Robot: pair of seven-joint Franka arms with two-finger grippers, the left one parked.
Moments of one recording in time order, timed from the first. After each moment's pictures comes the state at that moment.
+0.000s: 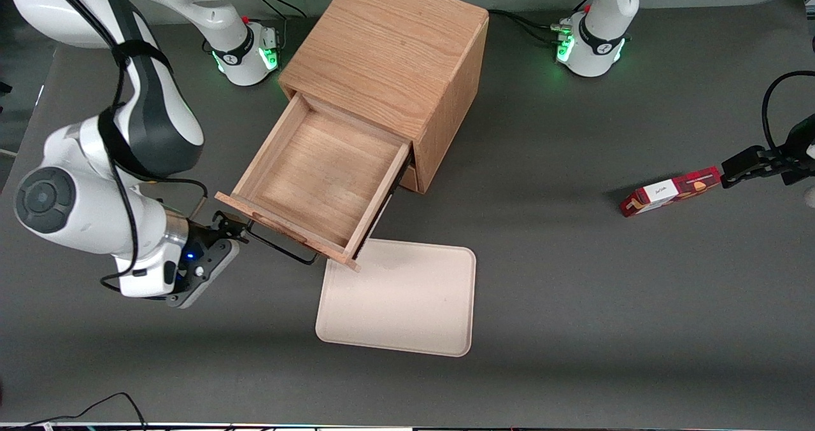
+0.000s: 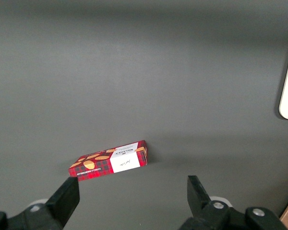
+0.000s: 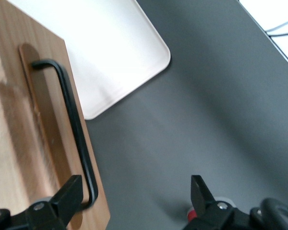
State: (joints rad) arm 0.02 0.53 0.28 -1.28 -0.05 1.80 -0.57
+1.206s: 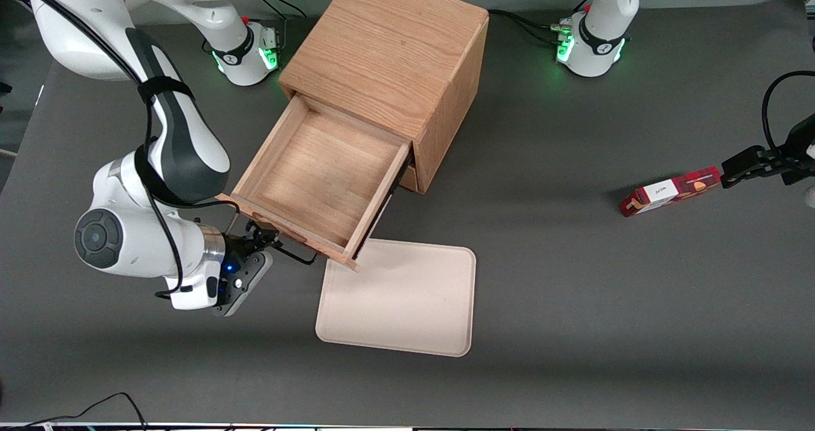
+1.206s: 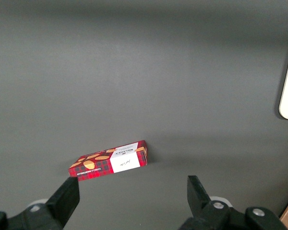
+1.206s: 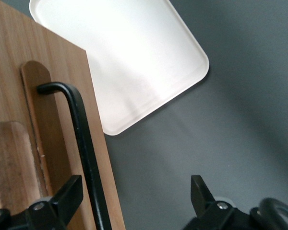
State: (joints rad) arm 0.02 0.63 0.32 -1.26 0.03 1.79 -0.58
